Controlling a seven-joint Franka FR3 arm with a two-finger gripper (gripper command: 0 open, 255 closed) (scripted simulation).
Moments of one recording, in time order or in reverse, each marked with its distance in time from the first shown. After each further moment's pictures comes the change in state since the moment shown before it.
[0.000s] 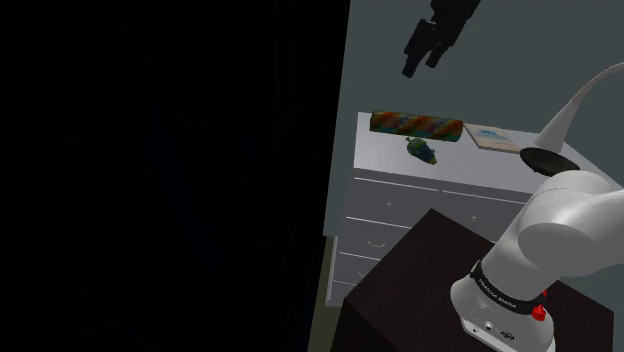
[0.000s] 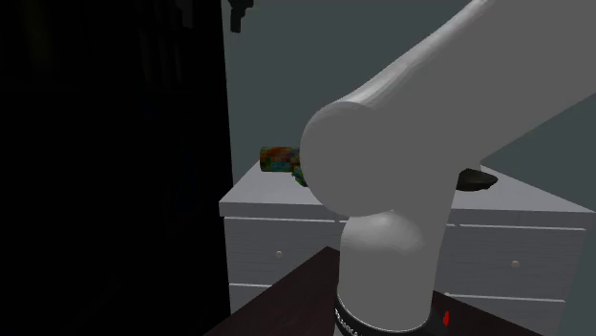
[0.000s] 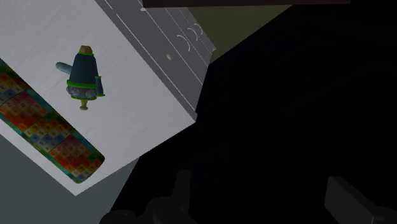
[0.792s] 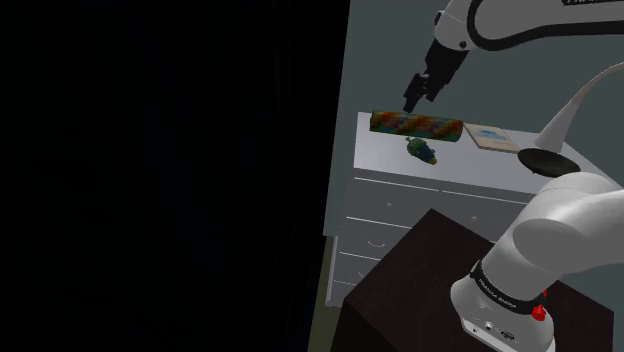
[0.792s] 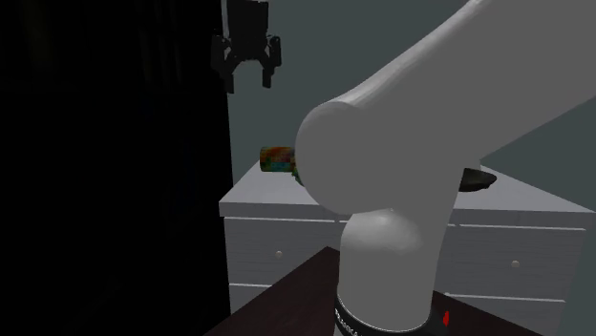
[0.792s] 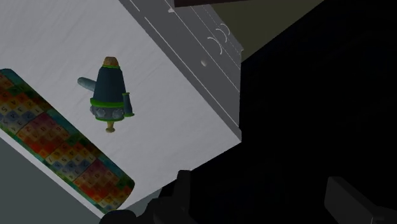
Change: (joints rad) arm -0.085 -0.013 -0.094 -0.276 -0.124 0.276 -0.046
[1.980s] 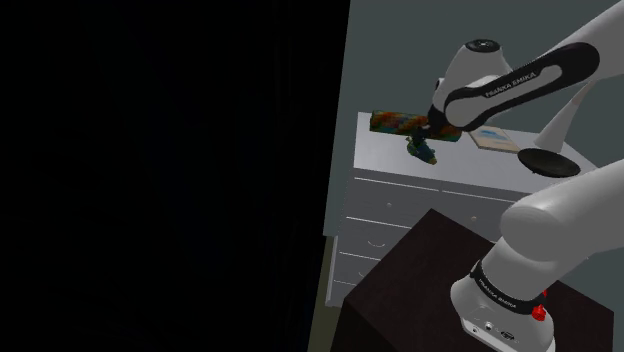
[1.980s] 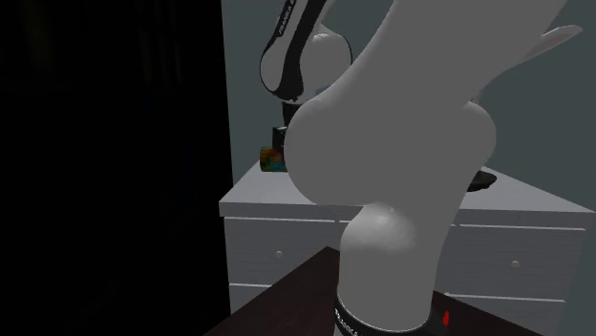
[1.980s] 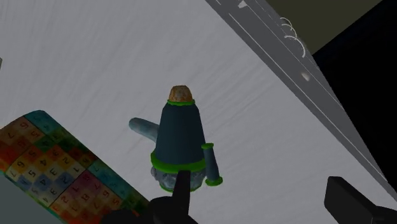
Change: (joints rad) arm -0.258 0.379 -0.205 -0.207 -0.310 0.652 -0.018
